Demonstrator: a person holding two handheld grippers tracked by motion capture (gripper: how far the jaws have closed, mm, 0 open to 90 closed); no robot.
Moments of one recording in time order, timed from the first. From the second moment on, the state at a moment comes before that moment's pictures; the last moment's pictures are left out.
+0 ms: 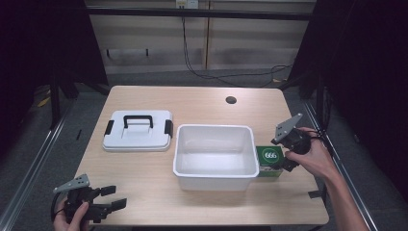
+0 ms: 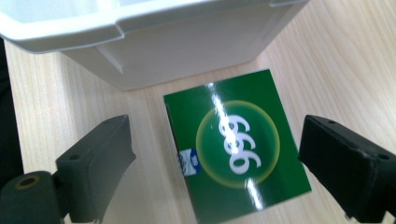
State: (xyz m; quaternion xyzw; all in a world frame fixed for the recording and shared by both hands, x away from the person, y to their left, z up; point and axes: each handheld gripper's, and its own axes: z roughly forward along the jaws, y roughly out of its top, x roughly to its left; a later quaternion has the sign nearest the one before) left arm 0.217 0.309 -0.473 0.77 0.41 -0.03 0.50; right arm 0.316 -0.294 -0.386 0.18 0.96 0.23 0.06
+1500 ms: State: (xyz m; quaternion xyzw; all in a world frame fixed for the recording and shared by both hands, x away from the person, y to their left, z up) left arm 0.218 0.308 -0.474 0.77 0.40 -0.03 0.50; right arm 0.350 -0.263 -0.427 0.08 1.00 0.04 0.00
